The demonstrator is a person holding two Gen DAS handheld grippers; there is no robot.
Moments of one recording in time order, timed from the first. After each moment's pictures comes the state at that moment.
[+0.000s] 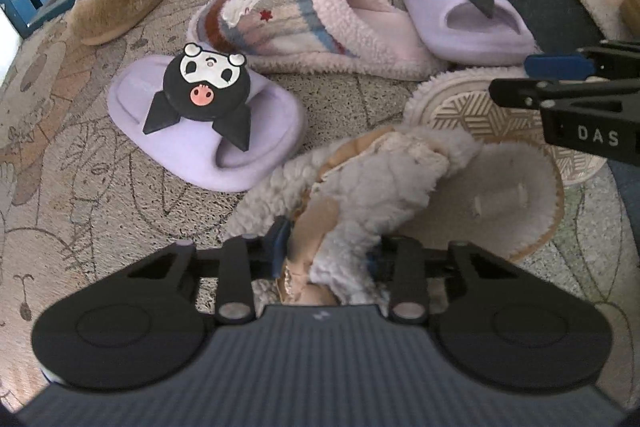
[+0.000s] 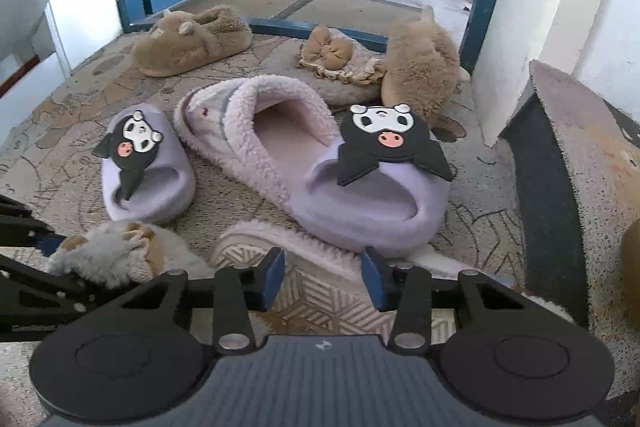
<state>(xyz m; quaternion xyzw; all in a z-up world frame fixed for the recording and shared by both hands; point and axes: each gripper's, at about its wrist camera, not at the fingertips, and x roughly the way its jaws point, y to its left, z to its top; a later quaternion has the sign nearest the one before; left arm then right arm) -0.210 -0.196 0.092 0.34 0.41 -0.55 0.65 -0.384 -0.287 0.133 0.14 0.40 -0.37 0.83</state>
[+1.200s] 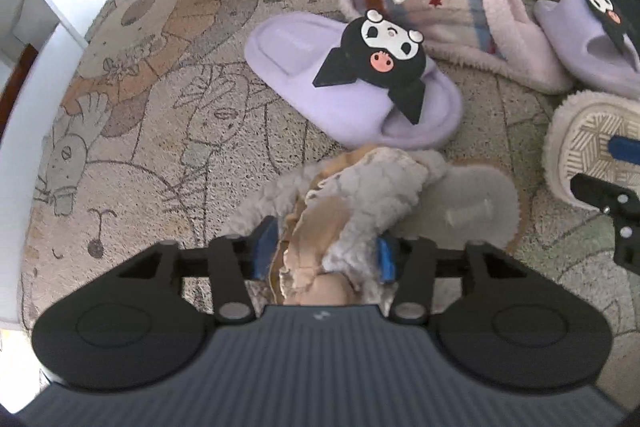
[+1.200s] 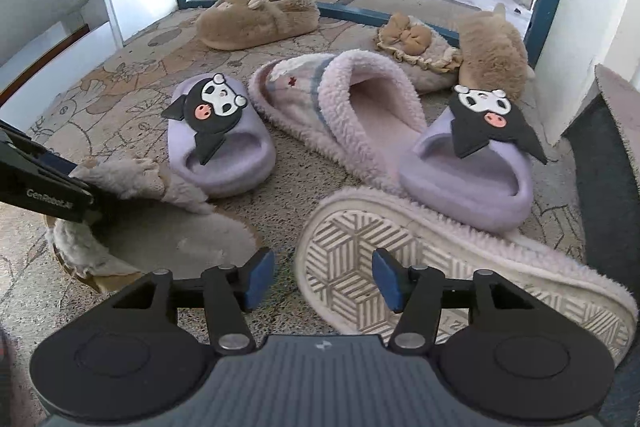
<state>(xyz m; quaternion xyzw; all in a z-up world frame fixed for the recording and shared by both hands) -0.149 -0.165 0.097 0.33 0.43 -0.43 0.72 -0.352 -0.248 0.115 0.14 0.42 -0.31 0.84</state>
